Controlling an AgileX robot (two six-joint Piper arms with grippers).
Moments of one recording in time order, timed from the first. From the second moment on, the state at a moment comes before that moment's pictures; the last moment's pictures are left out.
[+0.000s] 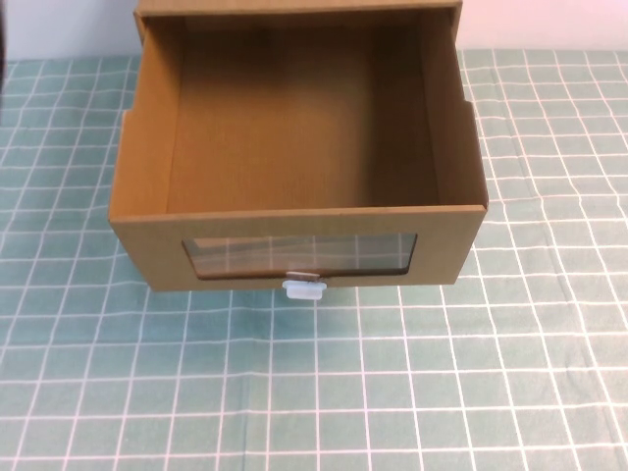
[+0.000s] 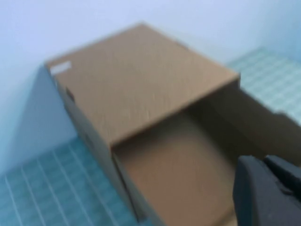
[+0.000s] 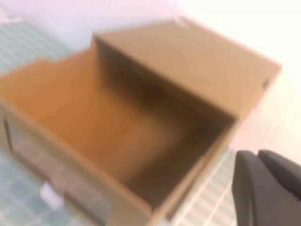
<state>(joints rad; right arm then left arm) 1.21 0.77 -1.04 -1.01 0.82 0.64 -0.19 1.03 -1.86 -0.32 1.28 0.39</state>
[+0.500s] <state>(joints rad) 1.21 0.34 -0.64 -0.95 0.85 0.74 -0.19 0.40 -0.87 -0.15 0.98 0.33</state>
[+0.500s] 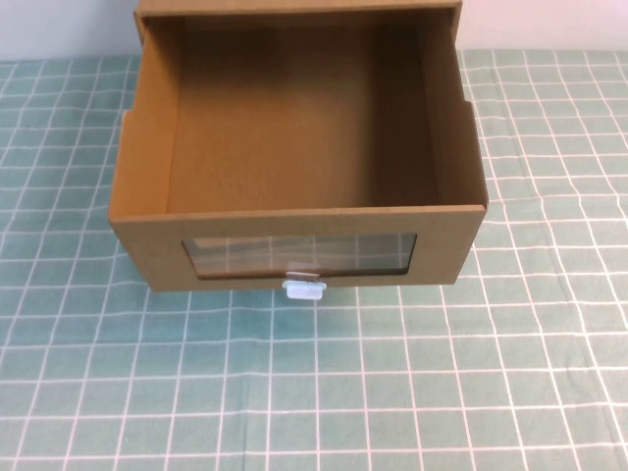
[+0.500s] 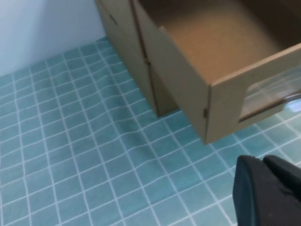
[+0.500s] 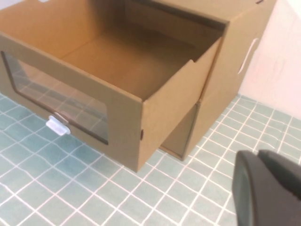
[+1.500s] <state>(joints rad) 1.21 0.31 -0.63 -0.95 0.86 0.74 -0.19 0.22 -0.36 0.03 0.37 0.25</state>
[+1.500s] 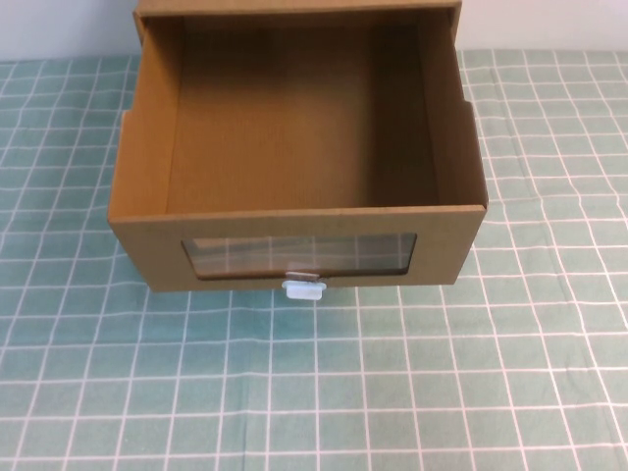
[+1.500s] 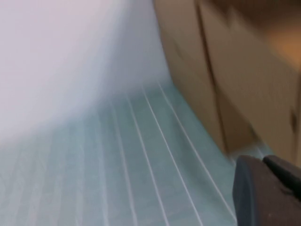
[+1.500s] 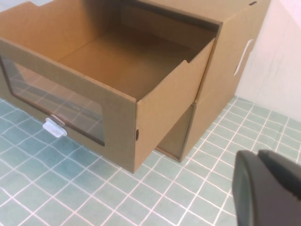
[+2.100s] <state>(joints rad) 1.21 0.31 -0.63 -0.95 0.86 0.74 -0.09 -0.01 0.03 -0.03 0.37 0.08</state>
